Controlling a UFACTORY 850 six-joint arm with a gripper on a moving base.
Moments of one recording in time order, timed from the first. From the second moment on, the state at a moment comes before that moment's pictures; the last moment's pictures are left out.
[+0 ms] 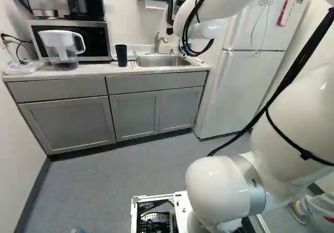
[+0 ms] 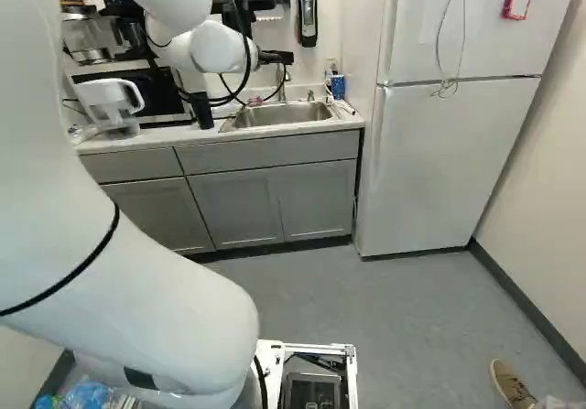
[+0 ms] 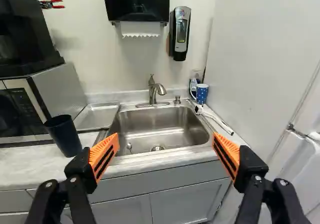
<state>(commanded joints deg) 0.0 8.2 -52.0 0.0 21.7 0.0</state>
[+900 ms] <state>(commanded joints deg) 0.0 8.2 -52.0 0.0 21.7 0.0</state>
